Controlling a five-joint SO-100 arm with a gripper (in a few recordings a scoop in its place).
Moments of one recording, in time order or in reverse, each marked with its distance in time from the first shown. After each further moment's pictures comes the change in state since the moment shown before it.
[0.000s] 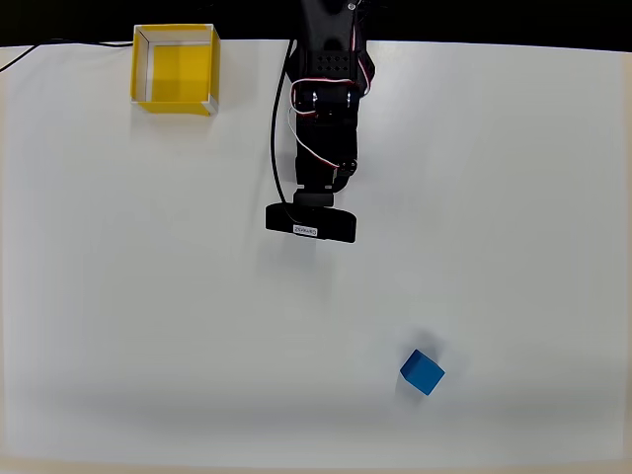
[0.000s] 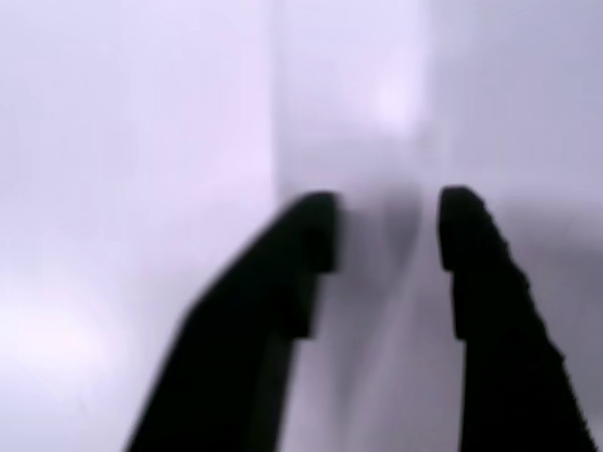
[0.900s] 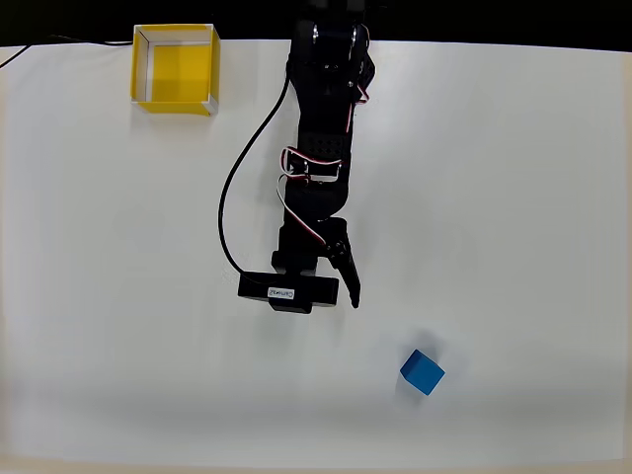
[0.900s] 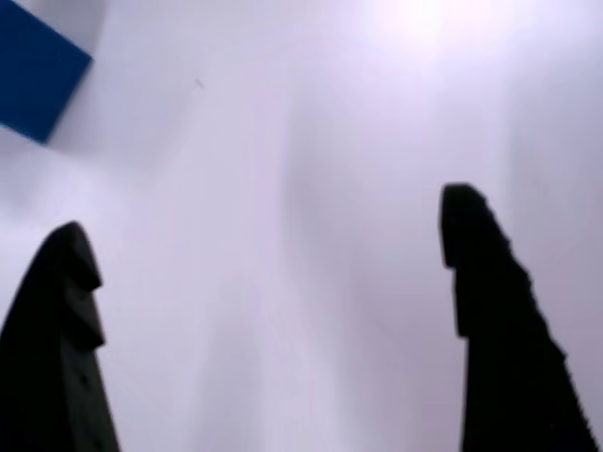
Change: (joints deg) arm 1.1 -69.6 -26.5 -78.7 2.5
